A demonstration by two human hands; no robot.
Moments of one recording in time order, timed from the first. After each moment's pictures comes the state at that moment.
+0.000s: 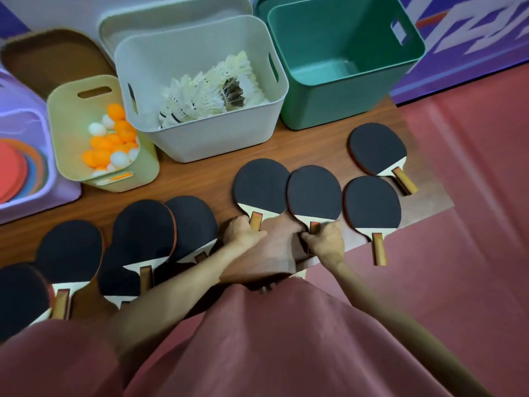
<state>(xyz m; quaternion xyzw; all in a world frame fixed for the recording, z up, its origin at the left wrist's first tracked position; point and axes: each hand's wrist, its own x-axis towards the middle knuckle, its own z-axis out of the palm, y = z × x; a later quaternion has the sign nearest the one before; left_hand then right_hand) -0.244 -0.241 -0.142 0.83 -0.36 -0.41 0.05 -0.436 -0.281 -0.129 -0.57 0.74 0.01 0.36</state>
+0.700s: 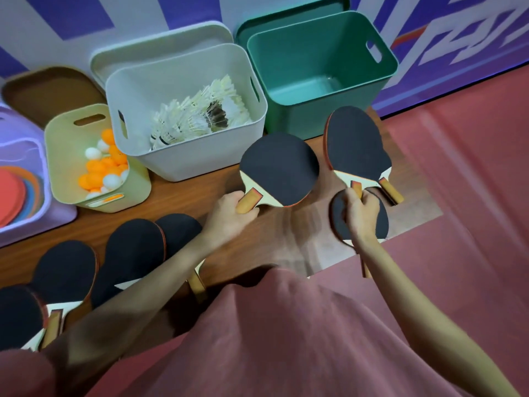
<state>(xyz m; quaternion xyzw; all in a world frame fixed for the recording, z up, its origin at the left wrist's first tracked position) -0.237 -0.278 -0.033 0.75 -0.49 -0.38 0.24 -0.476 -0.354 -0.044 -0.44 0.69 -0.37 0.44</state>
